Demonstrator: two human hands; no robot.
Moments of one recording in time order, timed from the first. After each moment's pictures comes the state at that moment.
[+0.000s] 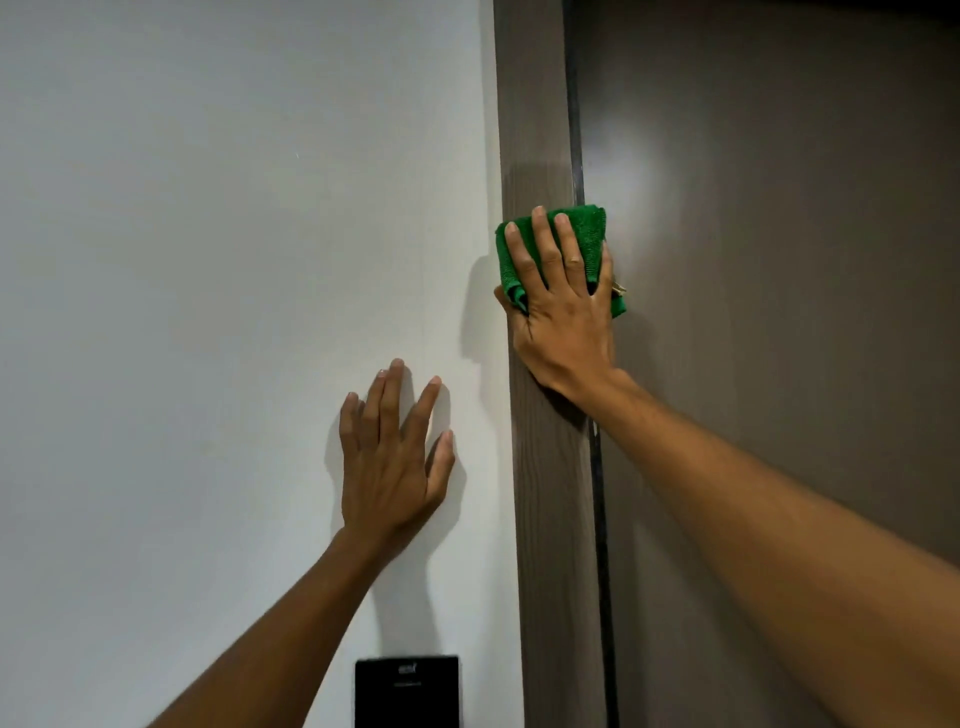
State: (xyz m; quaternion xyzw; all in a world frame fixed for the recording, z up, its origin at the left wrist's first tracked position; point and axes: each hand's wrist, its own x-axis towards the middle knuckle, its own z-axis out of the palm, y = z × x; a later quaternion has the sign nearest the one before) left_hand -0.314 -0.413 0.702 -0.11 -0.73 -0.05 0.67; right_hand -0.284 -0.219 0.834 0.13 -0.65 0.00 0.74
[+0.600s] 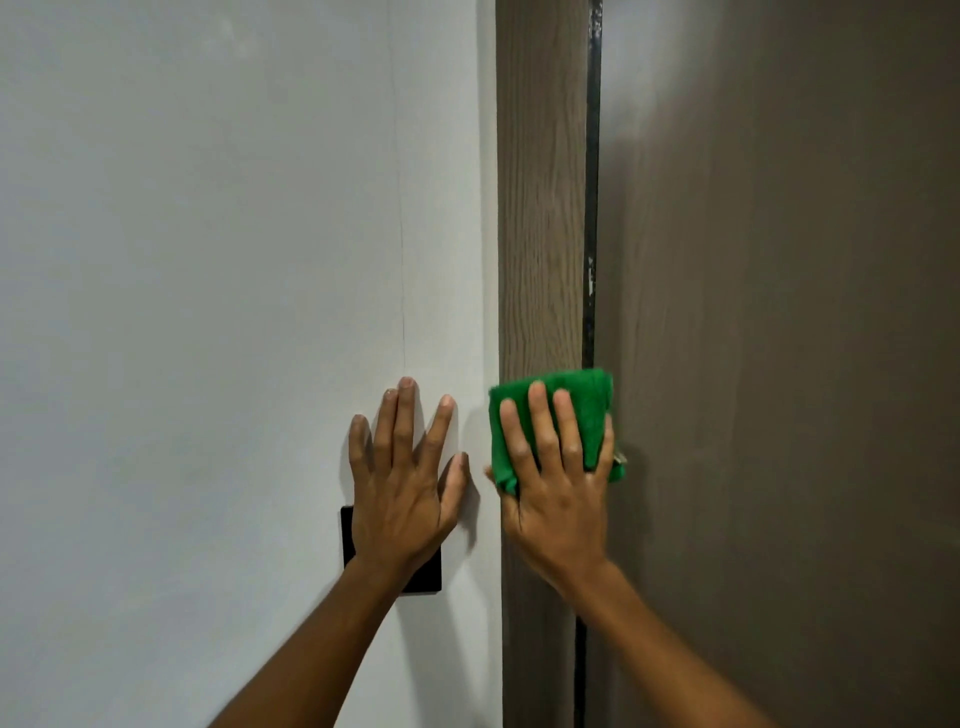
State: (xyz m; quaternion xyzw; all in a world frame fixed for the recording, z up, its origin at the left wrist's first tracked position) left_hand -0.293 -0.380 0.487 -0.09 -0.81 0.01 0.57; right_hand -0.275 -0.213 0.482 0.10 -0.76 0.01 0.64
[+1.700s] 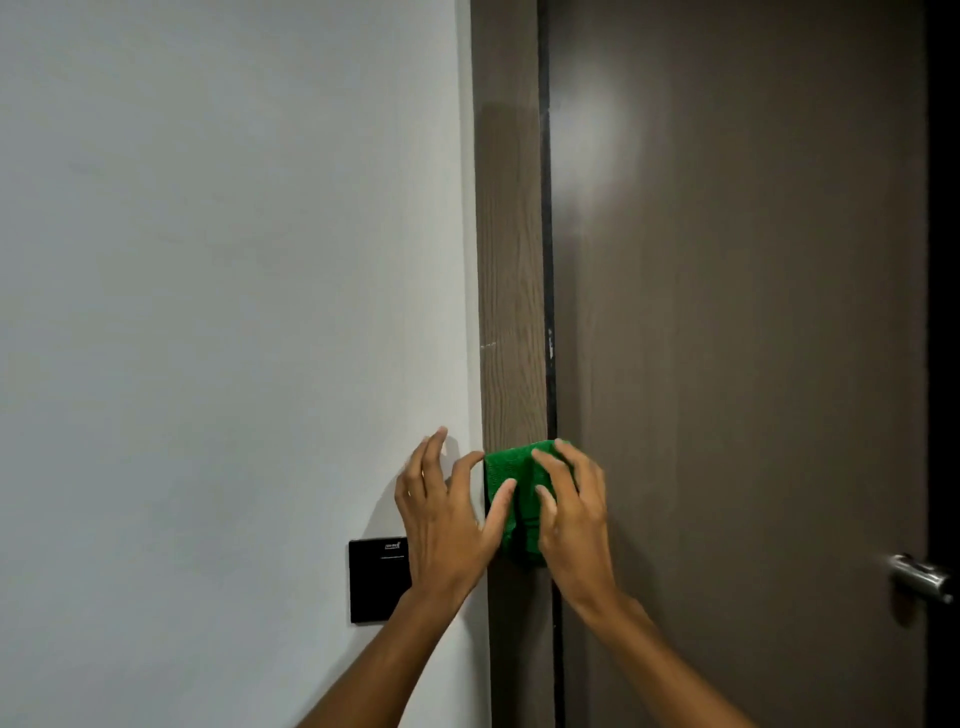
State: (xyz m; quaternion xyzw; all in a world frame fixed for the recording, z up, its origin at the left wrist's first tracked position) left_hand -0.252 -0.338 0.476 -0.11 -0.82 -0.25 0.51; right_hand -0.227 -0.201 0.482 0.14 -0.77 0.36 0.51
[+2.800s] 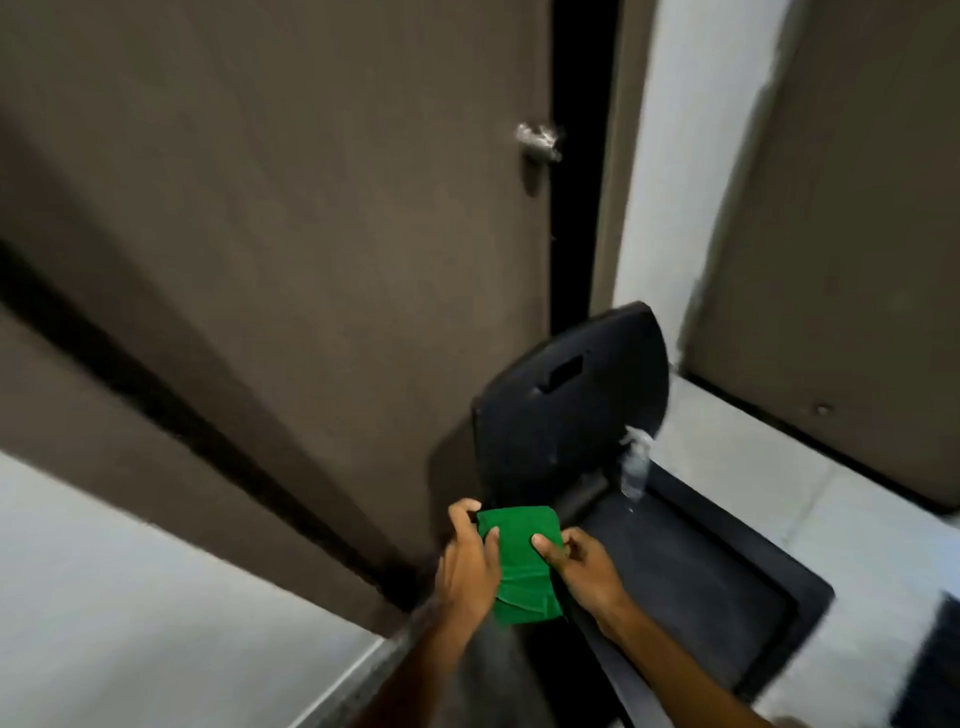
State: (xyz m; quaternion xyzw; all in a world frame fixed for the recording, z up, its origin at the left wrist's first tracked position) left_hand -0.139 -0.190 0.231 -0.17 -0.89 -0.42 0.01; right_hand -0.088 -0.044 0.183 -0.24 -0.73 0.63 0.11
